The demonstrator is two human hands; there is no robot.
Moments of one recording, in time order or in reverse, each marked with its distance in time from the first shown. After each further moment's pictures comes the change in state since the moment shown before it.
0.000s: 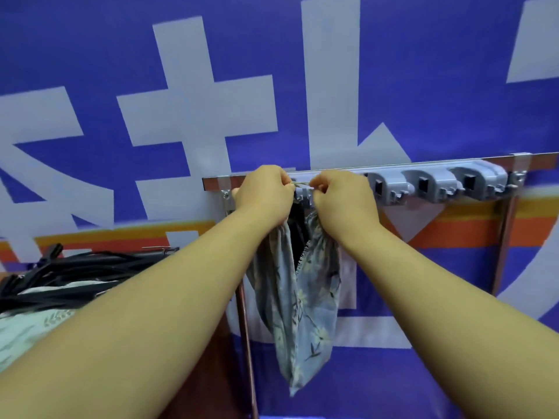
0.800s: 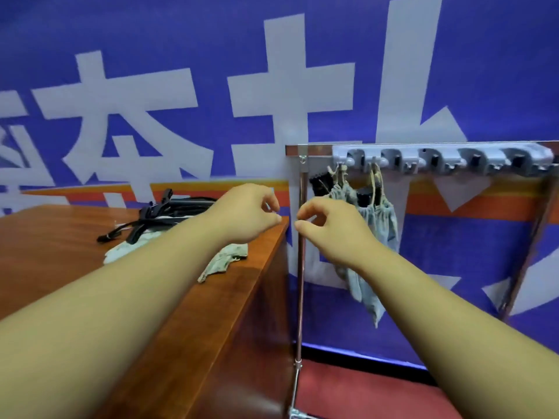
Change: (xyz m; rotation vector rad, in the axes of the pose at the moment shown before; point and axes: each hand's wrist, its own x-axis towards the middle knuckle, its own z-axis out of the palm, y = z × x) left_hand -0.158 -0.114 -0.167 0.118 -0.300 0.095; right_hand -0.156 -0.135 -0.025 0.316 -0.437 -0.110
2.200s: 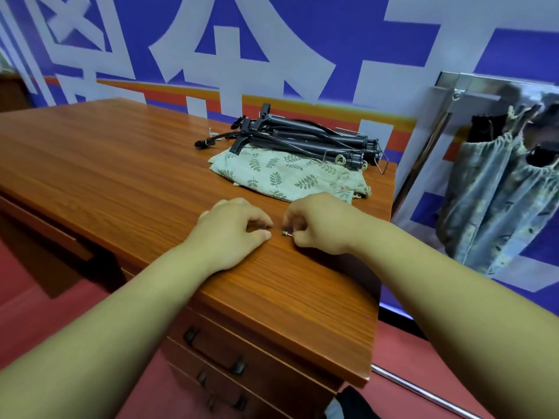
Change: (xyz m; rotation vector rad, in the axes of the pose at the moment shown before) left_hand -0.193 -0.271 0.017 -0.086 0.017 -0.276; right_hand -0.009 -0.136 0.250 -0.317 -0.725 -0.237
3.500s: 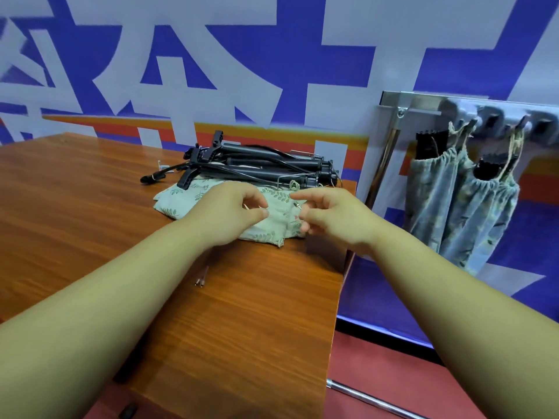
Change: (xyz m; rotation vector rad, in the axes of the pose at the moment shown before) left_hand 0.117 0.066 0.009 -0.193 -0.003 0.109; right_hand -0.012 0.108 -0.040 0.884 0.283 0.181
